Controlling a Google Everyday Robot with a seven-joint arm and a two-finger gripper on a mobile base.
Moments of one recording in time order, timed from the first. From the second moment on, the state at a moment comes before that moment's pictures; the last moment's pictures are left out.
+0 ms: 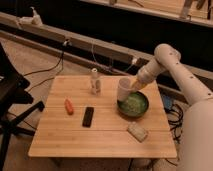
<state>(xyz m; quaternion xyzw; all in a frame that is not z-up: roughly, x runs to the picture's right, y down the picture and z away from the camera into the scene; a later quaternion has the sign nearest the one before) 0.199 0.011 0.820 -0.42 0.09 0.74 0.52</state>
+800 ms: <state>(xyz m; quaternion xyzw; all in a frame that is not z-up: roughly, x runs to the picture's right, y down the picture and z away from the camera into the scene) 0.190 0.015 0.812 -0.43 0.11 0.73 0.52</state>
